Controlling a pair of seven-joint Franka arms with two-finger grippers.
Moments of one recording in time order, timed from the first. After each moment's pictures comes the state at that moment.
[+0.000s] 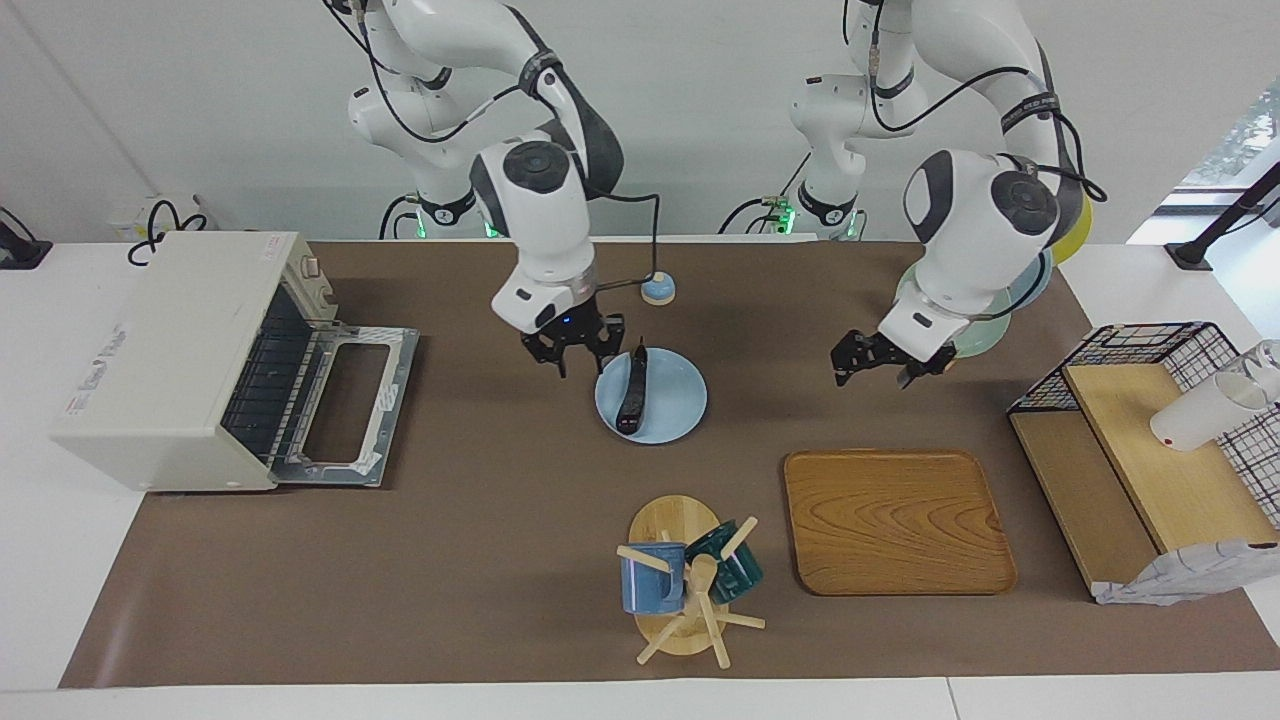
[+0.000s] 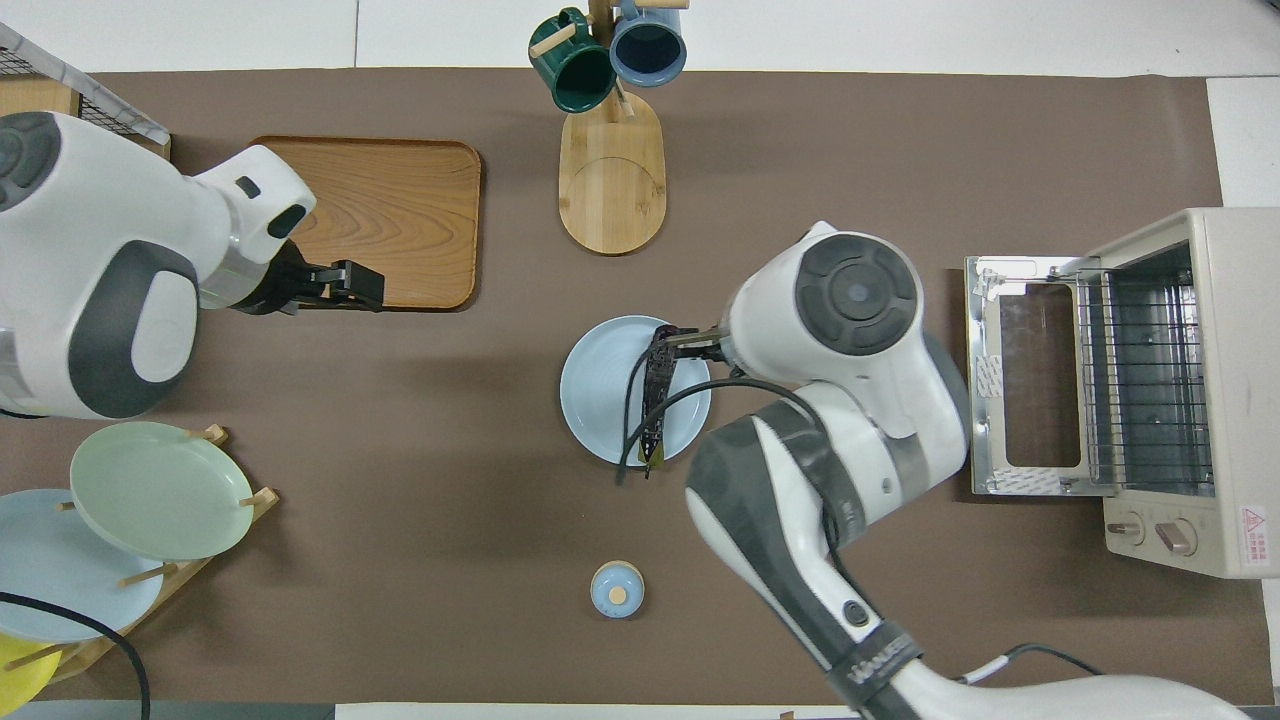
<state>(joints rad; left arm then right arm) -0.12 0.14 -0.06 -1.84 -0.13 1.97 -0.04 0.54 0.22 0.01 -1.81 0.04 2.11 0.51</state>
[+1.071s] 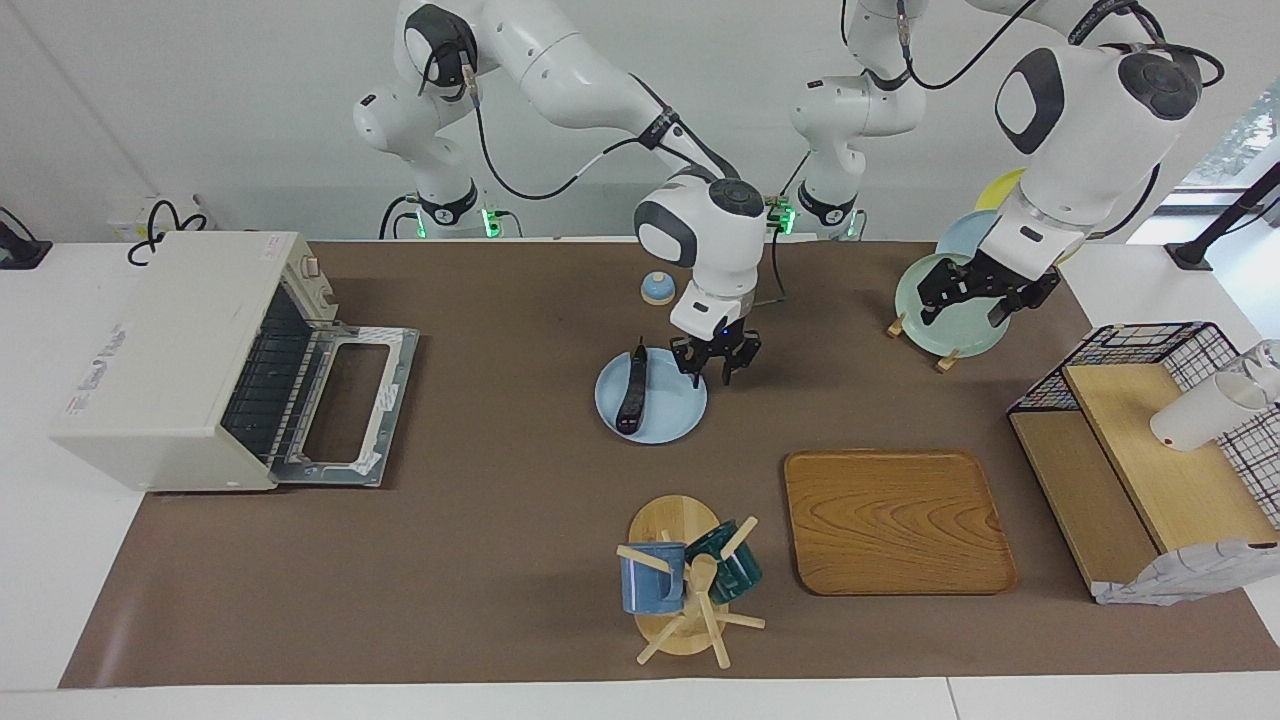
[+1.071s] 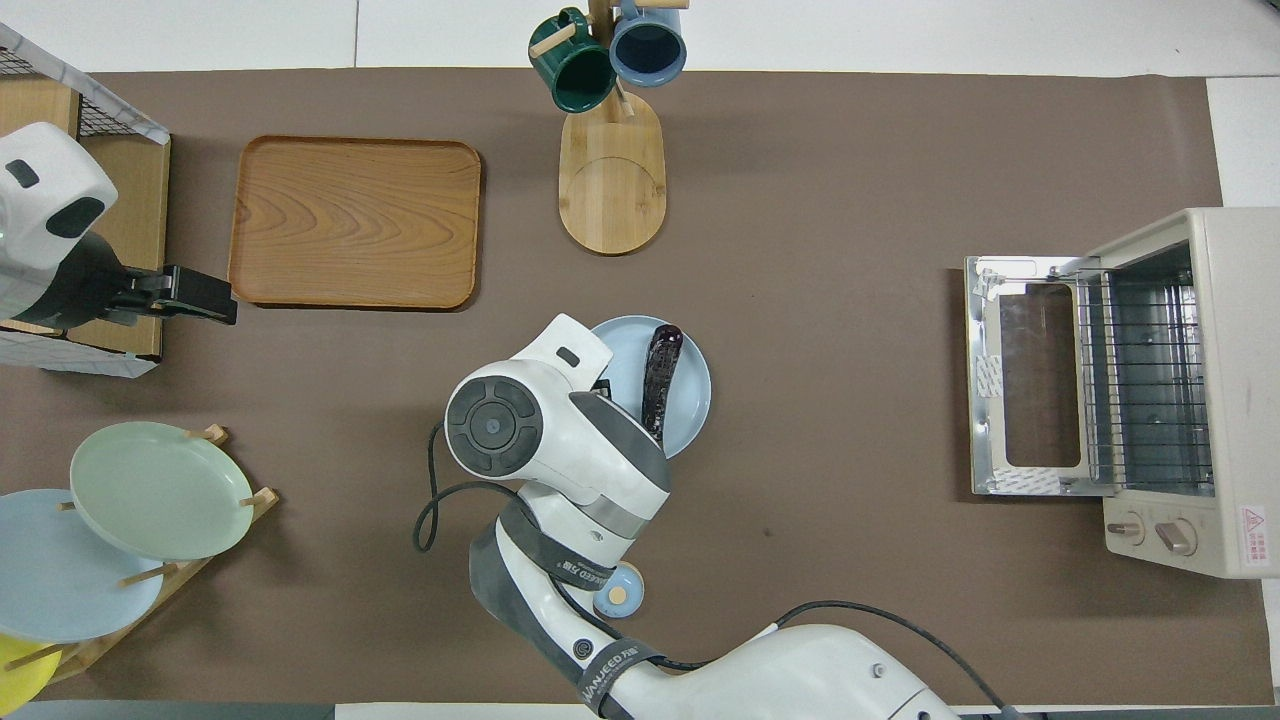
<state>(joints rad) -0.03 0.01 -0.05 -1.75 -0.06 1.73 0.01 0.79 0.55 0.00 -1.60 -0.13 2.24 0.78</state>
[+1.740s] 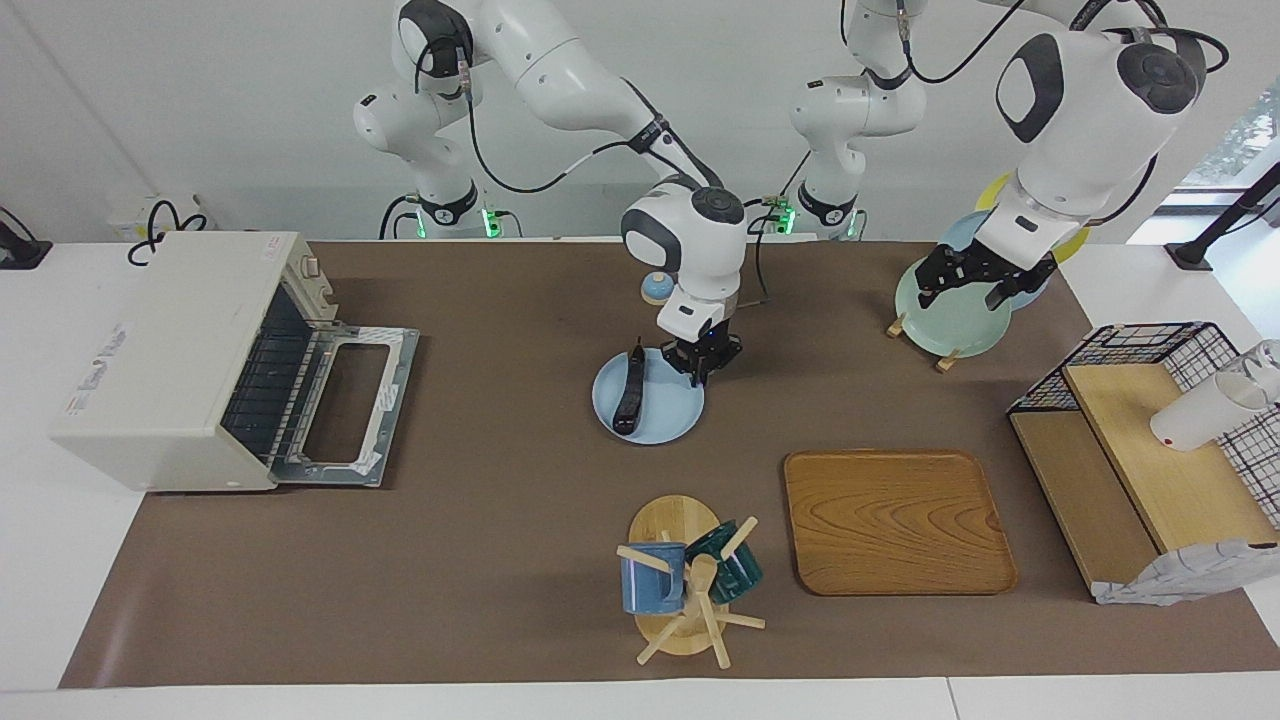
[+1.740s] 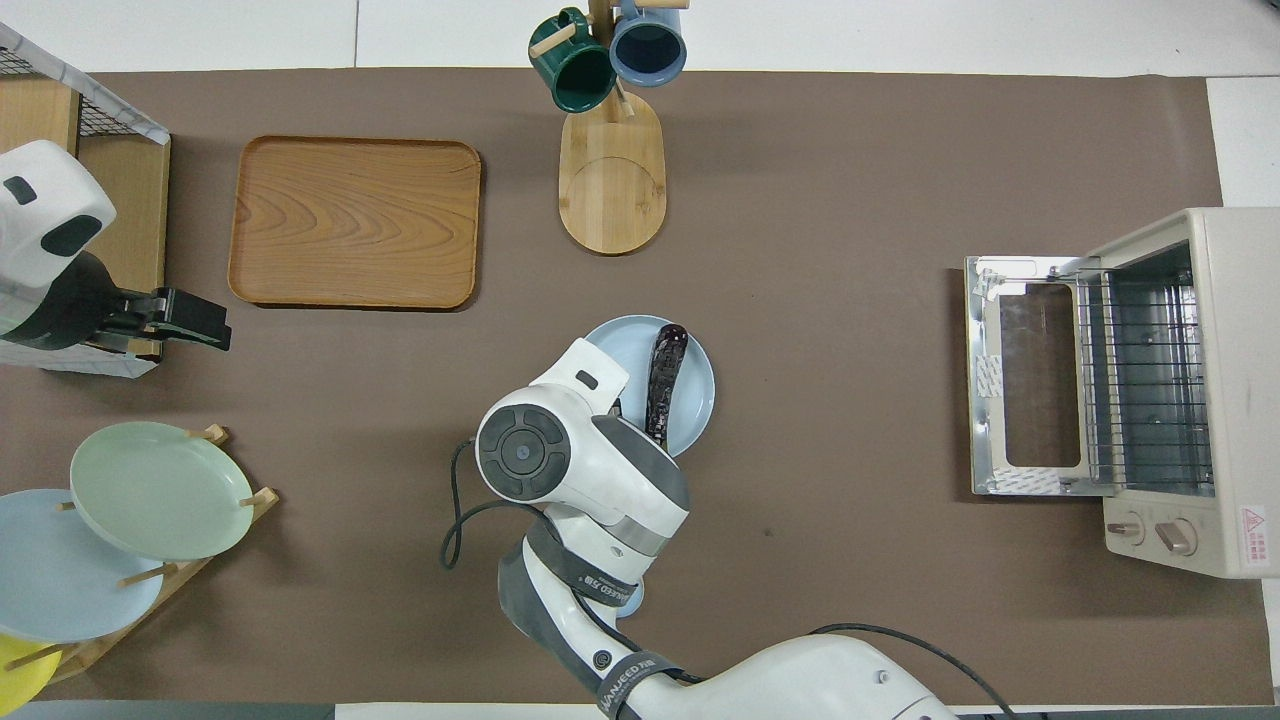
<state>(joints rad) -0.04 -0.03 -0.06 -1.75 -0.04 1.63 0.01 0.79 0.51 0.00 -1.74 -0.14 2.35 0.78</state>
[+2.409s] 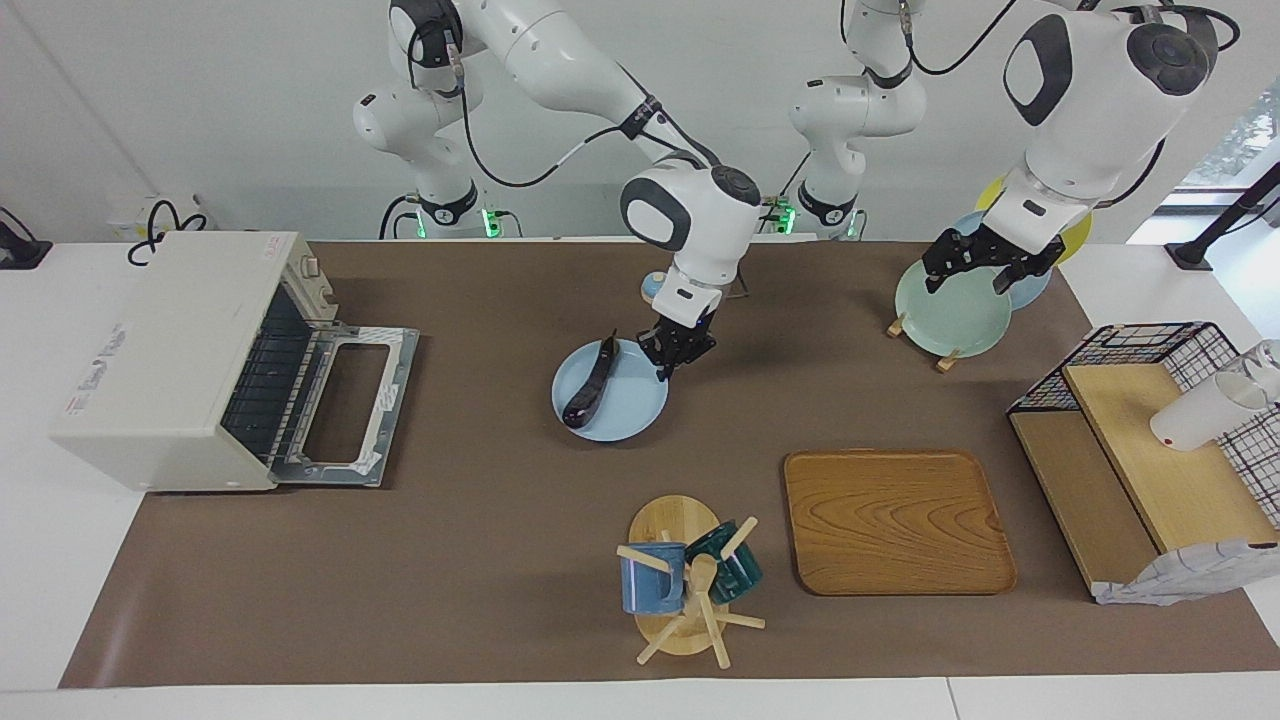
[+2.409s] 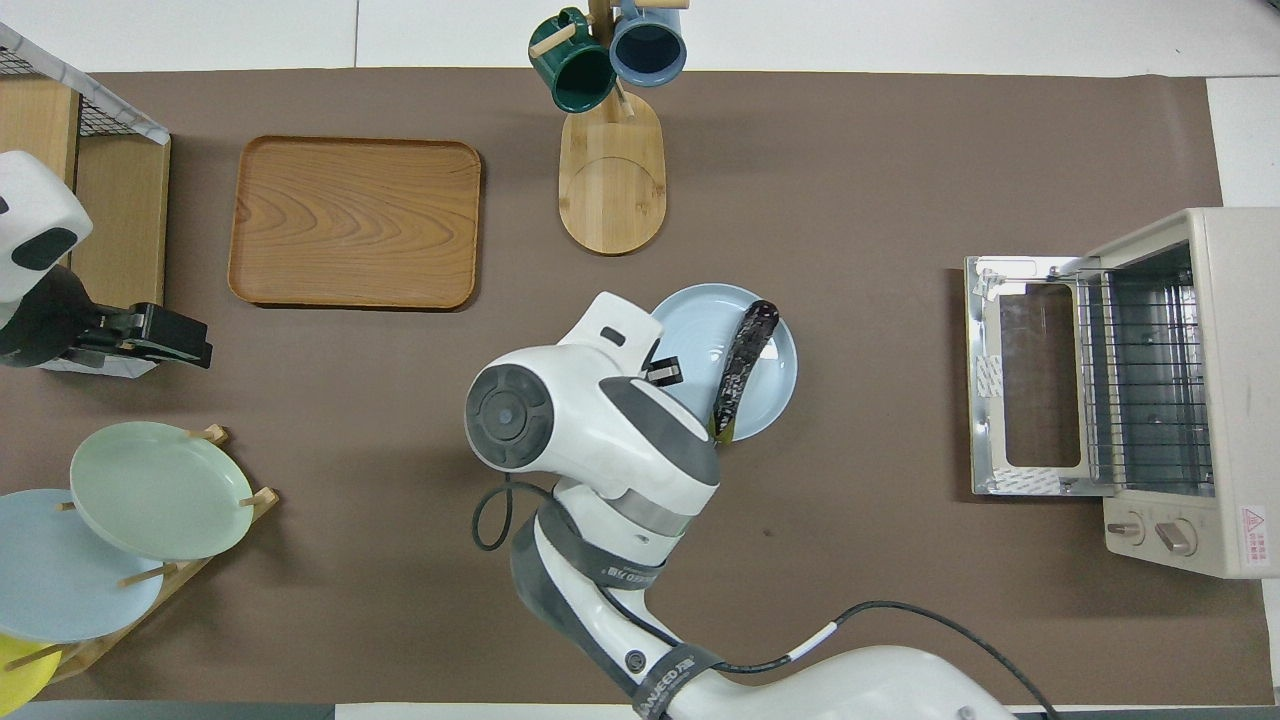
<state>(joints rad) -0.08 -0.04 -0.01 -1.73 -0.03 1.57 0.01 0.73 0.43 -0.01 -1.63 -0.33 1.99 0.67</state>
